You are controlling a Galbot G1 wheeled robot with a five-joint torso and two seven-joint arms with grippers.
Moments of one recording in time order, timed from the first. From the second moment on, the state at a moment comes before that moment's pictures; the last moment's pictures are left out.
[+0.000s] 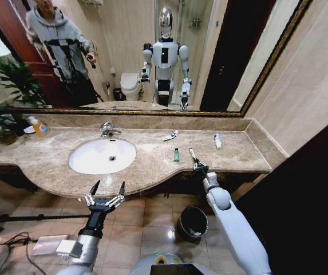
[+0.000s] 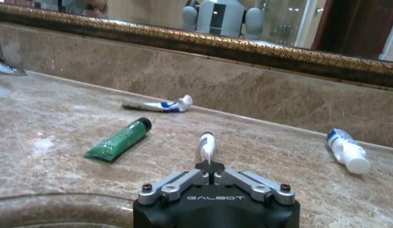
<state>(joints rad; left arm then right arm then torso) 1.93 -1.44 -0.60 -2.42 -0.21 -0.08 0.08 -1.07 1.28 0.40 1.62 0.11 -0.10 -0.01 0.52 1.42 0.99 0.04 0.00</state>
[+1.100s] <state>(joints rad) 1.93 -1.44 -0.60 -2.42 -0.21 -0.08 0.08 -1.58 1.33 0.51 1.98 0.08 0.06 -0.01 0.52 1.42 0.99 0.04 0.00</state>
